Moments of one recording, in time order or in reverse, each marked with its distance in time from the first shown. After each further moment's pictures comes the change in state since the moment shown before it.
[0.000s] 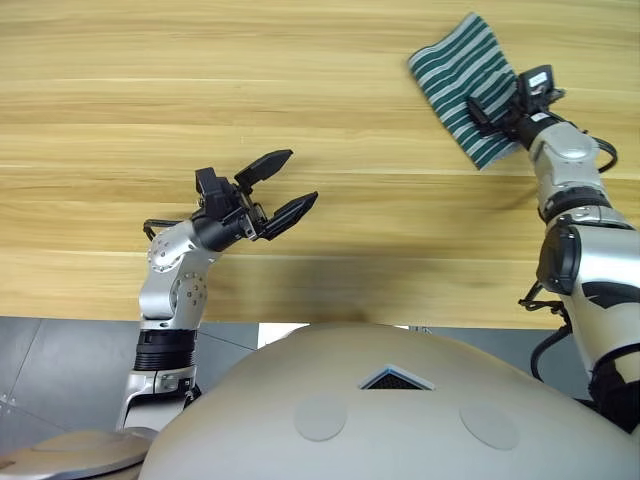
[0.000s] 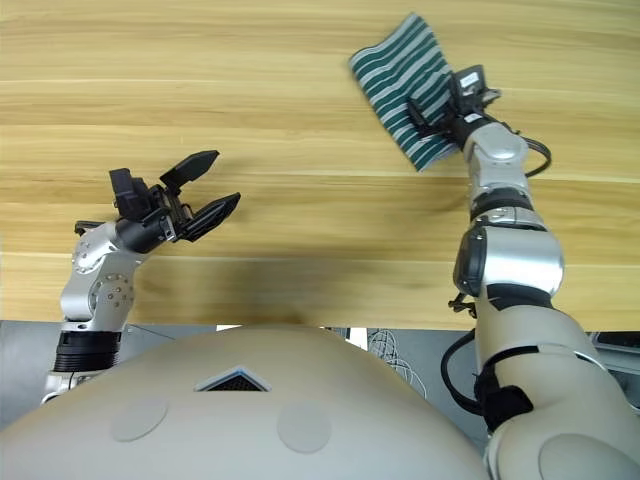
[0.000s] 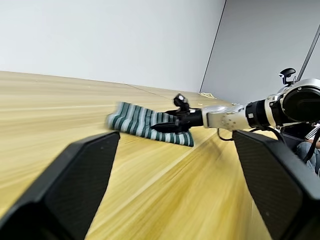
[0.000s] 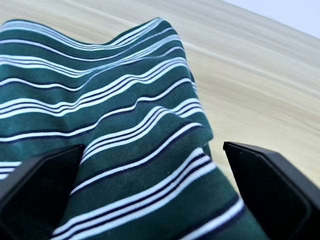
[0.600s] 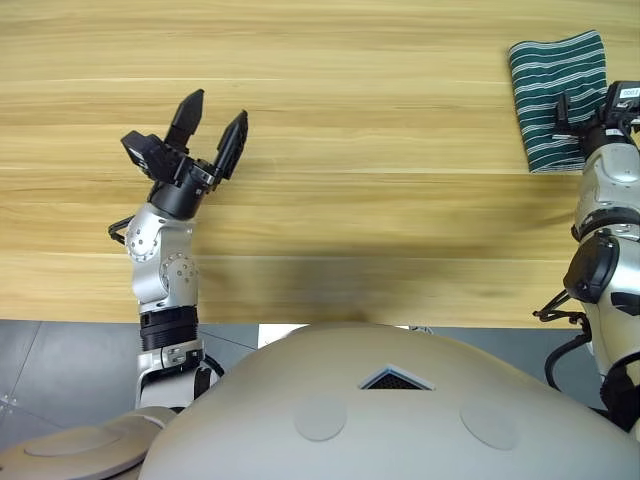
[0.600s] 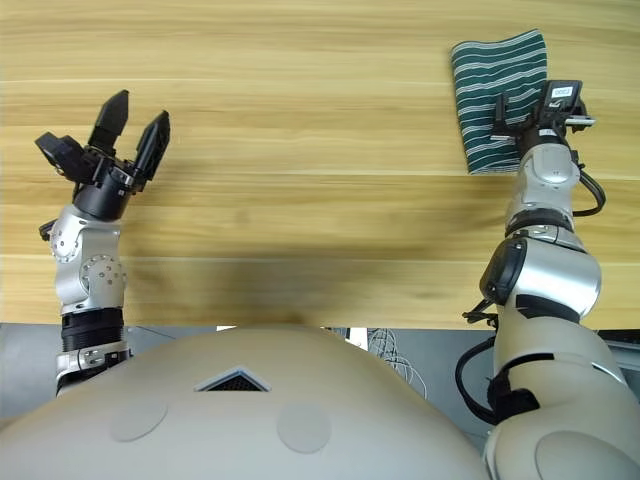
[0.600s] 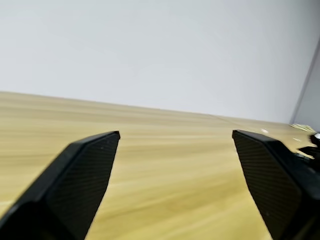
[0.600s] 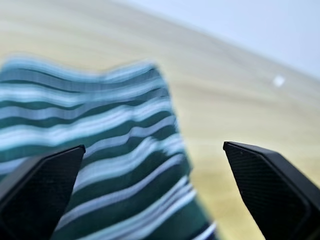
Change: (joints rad) left arm -0.141 -0.105 0.234 0.153 0.035 -0.184 0.305; right arm 0.046 -0.088 -0.167 0.009 0.027 -0.190 -0.274
